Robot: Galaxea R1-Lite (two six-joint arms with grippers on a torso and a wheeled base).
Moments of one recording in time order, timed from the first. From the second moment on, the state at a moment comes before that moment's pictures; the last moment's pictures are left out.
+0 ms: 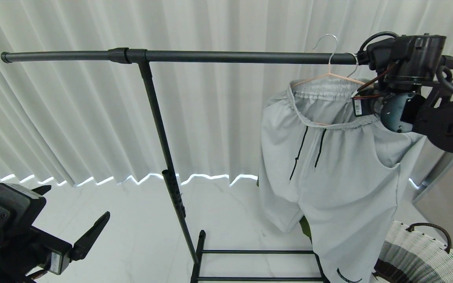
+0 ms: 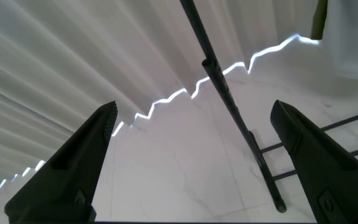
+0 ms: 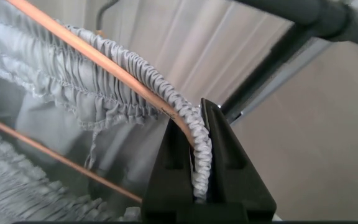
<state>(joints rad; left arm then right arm) -0.24 1.04 -0.17 -0.71 0.14 0.51 0.48 1.79 -1.40 -0.33 -0.80 -0.23</state>
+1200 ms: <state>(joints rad) -0.25 1.03 -0.15 -0.71 0.14 0.51 0.56 1.87 -1.43 -0.33 -0.83 -0.22</state>
